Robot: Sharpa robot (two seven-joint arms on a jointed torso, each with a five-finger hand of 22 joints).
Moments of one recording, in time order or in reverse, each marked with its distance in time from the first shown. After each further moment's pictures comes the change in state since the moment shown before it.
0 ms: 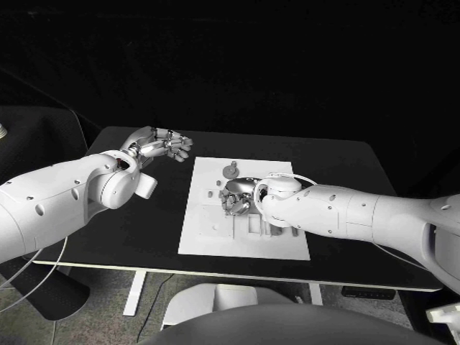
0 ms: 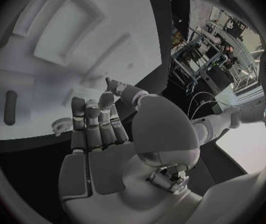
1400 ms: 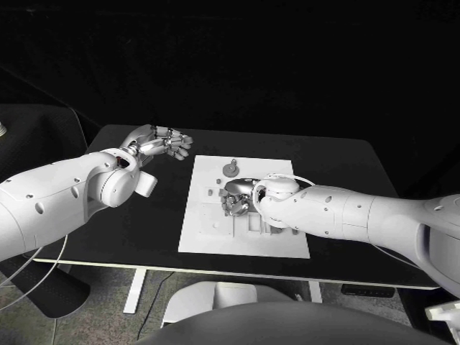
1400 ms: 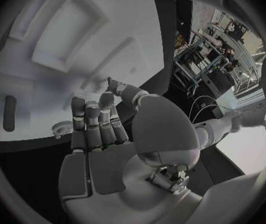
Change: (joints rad) left arm 0.000 0.001 0.000 0.000 0.000 0.000 0.000; left_hand 0.000 0.000 0.000 0.000 0.000 -0.004 0.004 -0.004 -0.001 0.000 0.000 -0.004 -0.001 0.000 0.000 0.000 -0.001 -0.001 0.000 0.000 0.000 0.001; right arm -0.015 0.019 -0.001 -0.029 -0.026 -0.002 0.000; right_hand -0.003 -0.003 0.000 0.000 0.000 0.001 -0.001 -0.004 0.008 0.000 0.000 0.000 -0.001 0.000 0.000 0.000 0.000 0.000 0.000 0.000 0.000 -0.001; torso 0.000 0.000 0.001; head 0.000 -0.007
